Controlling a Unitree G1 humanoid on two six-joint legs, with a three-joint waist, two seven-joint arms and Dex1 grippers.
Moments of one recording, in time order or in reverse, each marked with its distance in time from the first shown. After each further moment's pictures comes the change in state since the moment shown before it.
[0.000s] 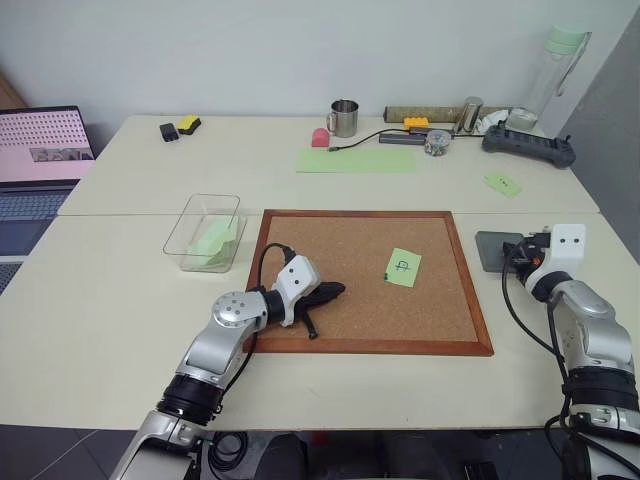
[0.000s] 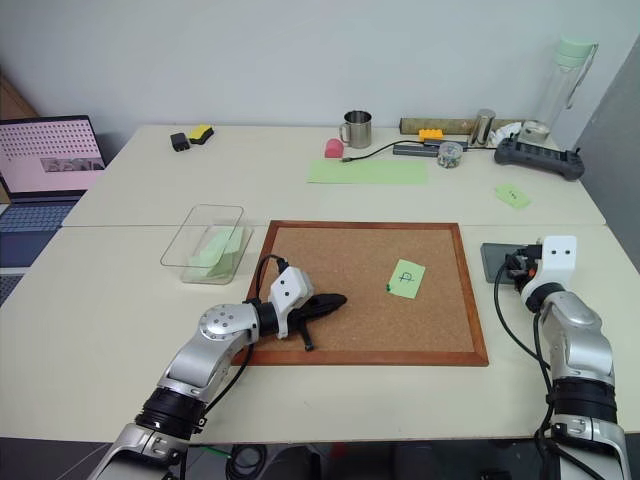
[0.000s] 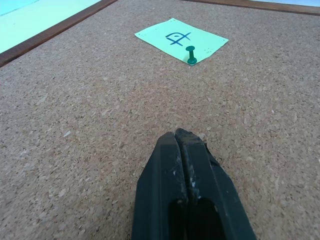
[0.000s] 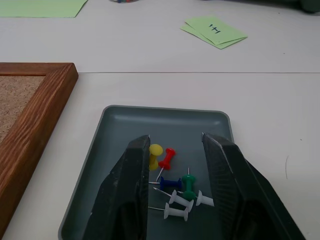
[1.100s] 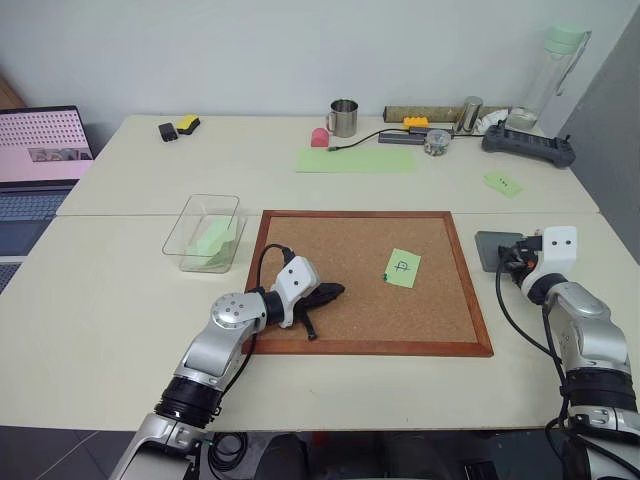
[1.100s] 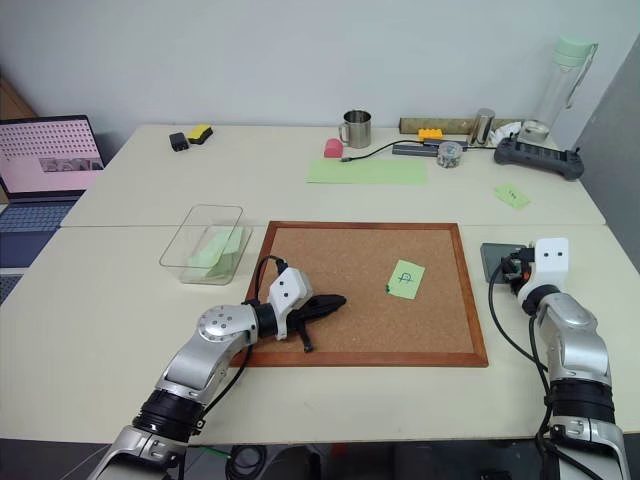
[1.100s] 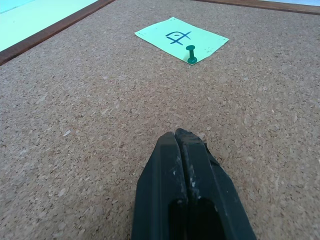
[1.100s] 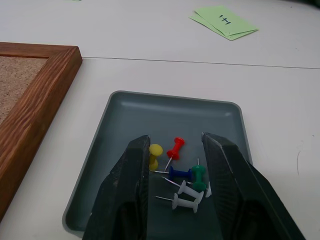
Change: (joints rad) left arm 0.021 0.005 0.001 -0.028 0.000 0.018 0.004; right arm 0.007 -0.001 0.025 0.000 -0.036 0.000 0.015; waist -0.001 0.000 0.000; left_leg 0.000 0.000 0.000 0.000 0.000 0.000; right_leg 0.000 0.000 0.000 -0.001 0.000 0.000
